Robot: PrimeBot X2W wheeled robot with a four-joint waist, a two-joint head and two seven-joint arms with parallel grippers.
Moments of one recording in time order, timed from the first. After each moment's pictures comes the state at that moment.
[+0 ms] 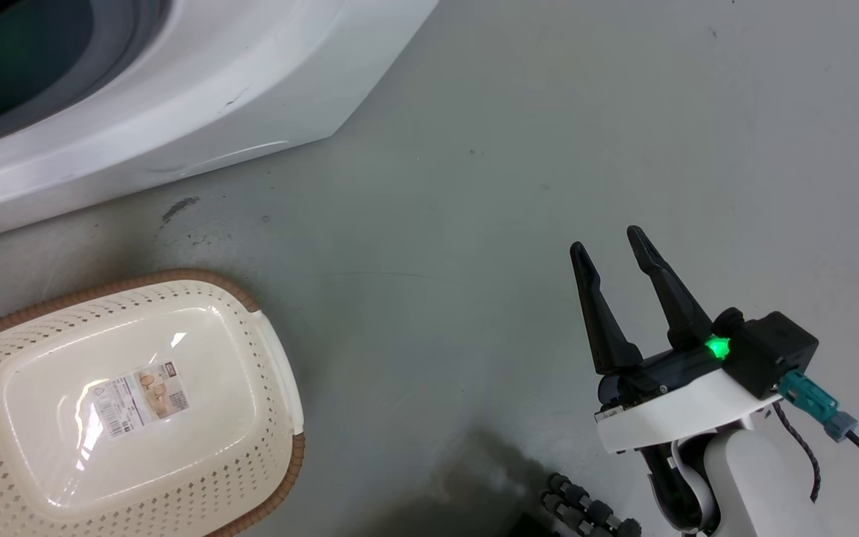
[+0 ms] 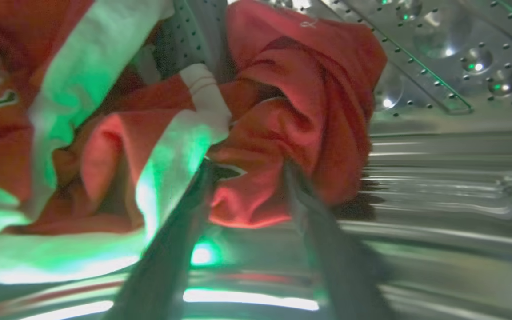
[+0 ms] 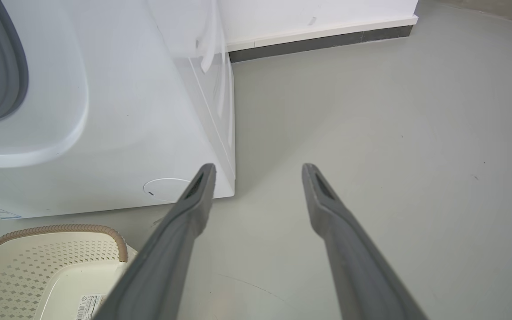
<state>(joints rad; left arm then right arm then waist) -1.59 0.42 -0.13 1.25 -0.27 -0.07 0.73 -0.25 -0.05 0.26 0.10 0.30 0.13 -0.26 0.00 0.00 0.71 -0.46</state>
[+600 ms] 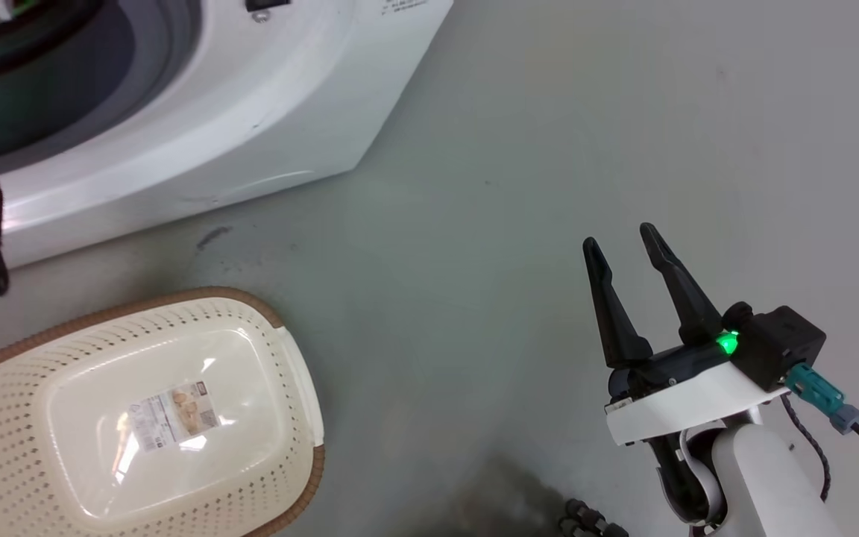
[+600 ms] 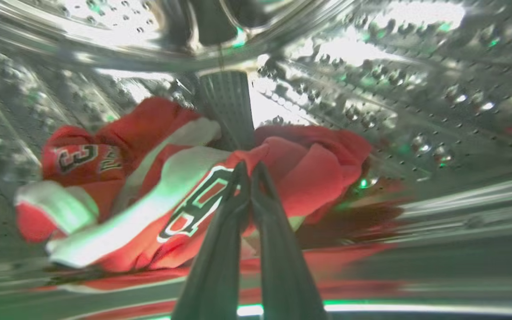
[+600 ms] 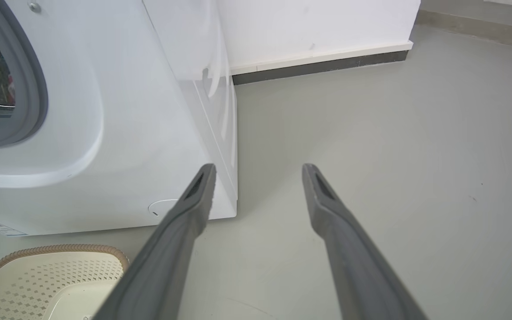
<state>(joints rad) -1.42 0.43 -0.16 1.13 -0.25 -0.03 0.28 -0.26 -0.05 0.23 0.13 0.30 0.13 -0.26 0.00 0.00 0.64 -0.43</state>
